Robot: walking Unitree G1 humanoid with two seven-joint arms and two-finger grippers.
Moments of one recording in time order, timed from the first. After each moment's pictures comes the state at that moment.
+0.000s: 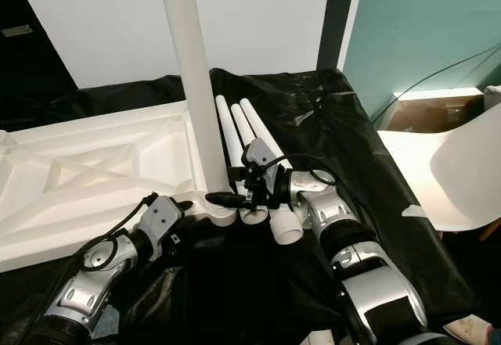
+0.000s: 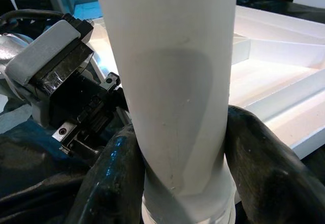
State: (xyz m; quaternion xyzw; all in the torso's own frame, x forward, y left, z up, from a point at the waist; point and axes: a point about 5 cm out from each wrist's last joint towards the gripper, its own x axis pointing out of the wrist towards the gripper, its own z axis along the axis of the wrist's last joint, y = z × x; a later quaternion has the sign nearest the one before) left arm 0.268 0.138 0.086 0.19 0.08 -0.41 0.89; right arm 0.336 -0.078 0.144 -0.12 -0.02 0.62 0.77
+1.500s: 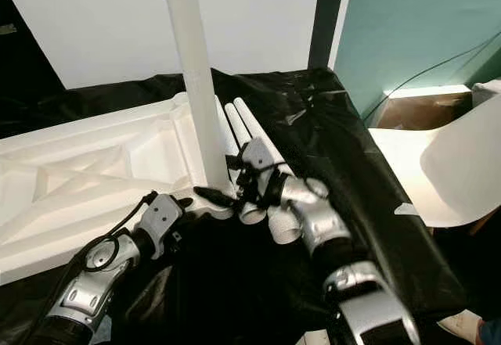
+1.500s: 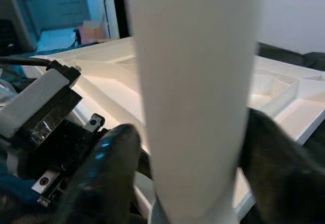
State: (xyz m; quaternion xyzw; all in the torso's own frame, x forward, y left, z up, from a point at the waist) left arm 0.268 0.133 0.086 0.18 0.07 -0.40 0.89; right arm 0.328 -0.066 0.156 -0.10 -0.09 0.58 0.81
